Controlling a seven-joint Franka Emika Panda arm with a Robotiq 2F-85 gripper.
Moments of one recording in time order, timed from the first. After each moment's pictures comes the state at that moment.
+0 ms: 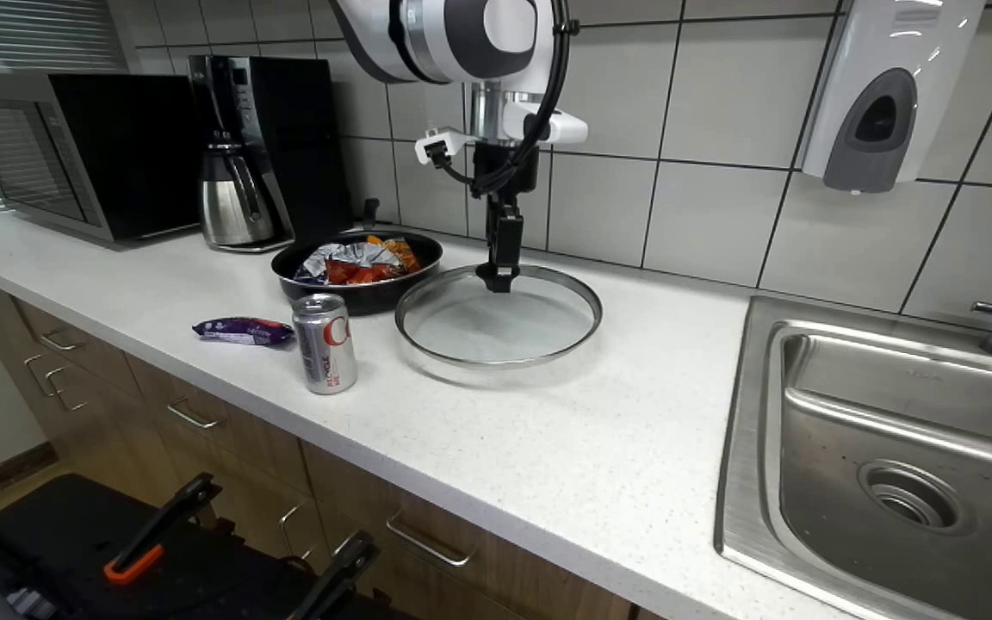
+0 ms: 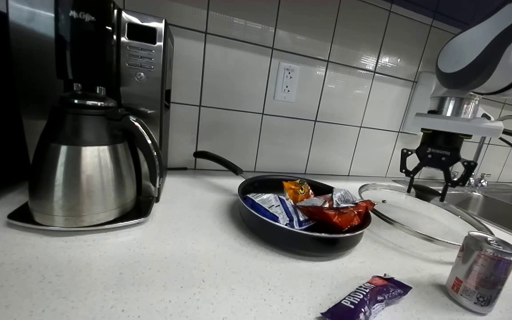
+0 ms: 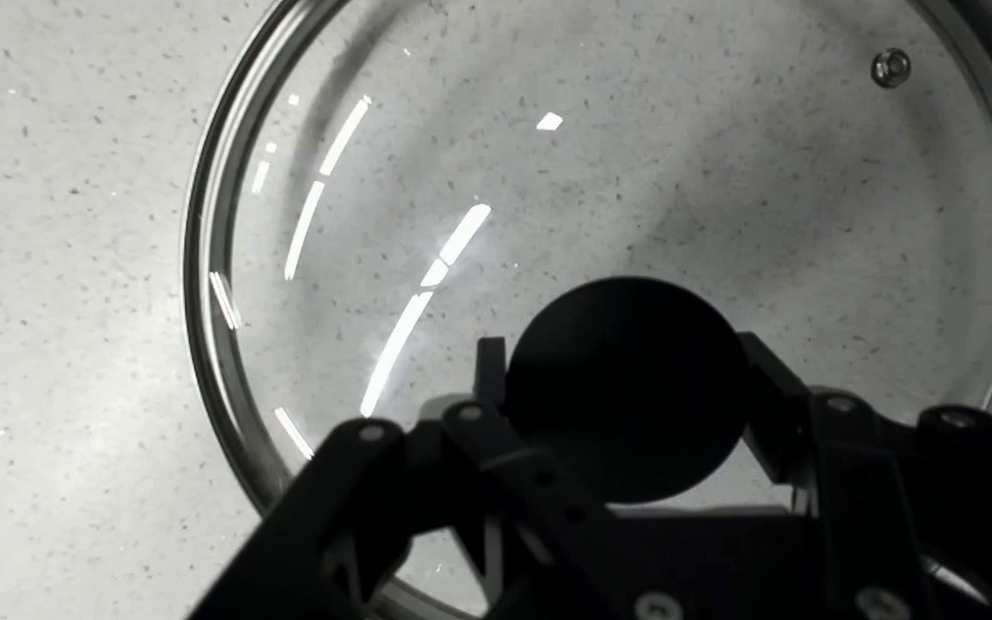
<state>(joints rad) -0.08 0.19 -0.18 -2.17 0.06 2.29 0.73</state>
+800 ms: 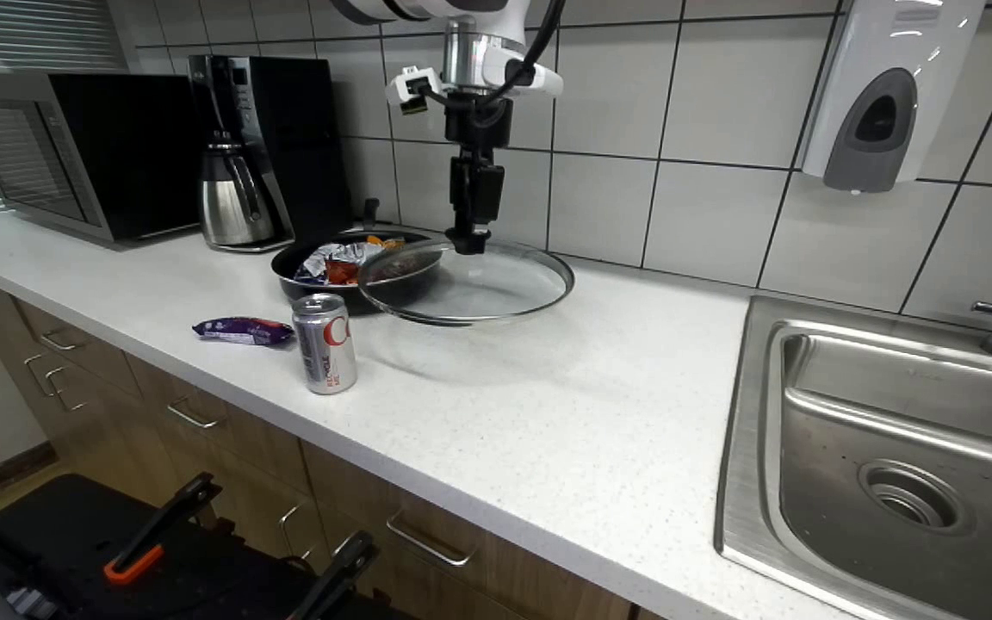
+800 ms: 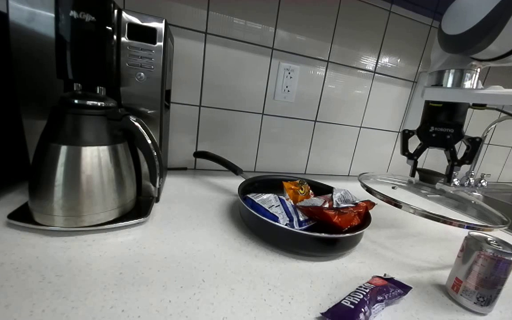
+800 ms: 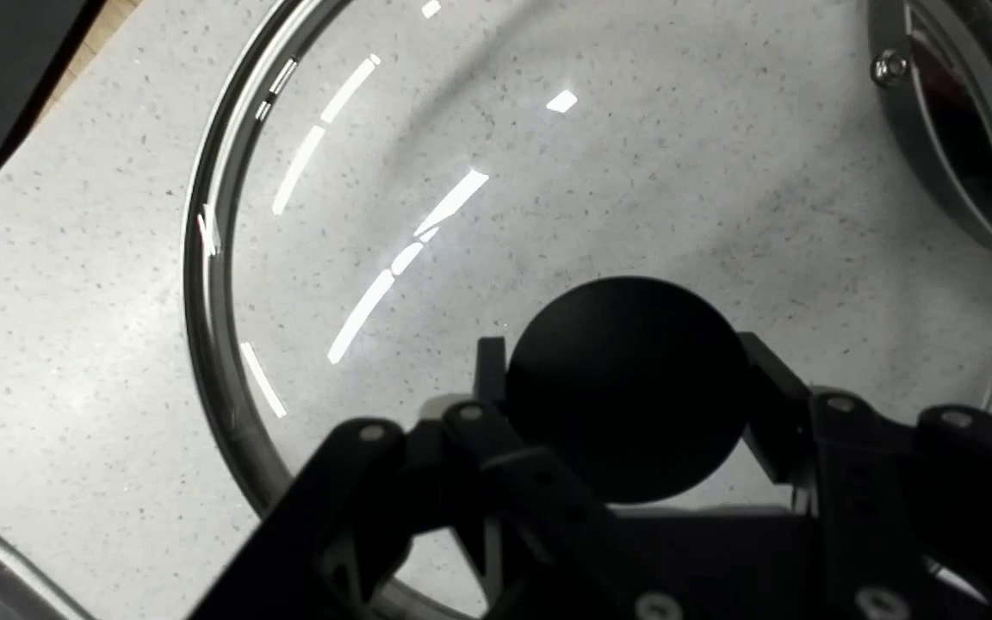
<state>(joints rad) -0.06 0.11 -0.14 -2.11 0.04 2.09 0.61</state>
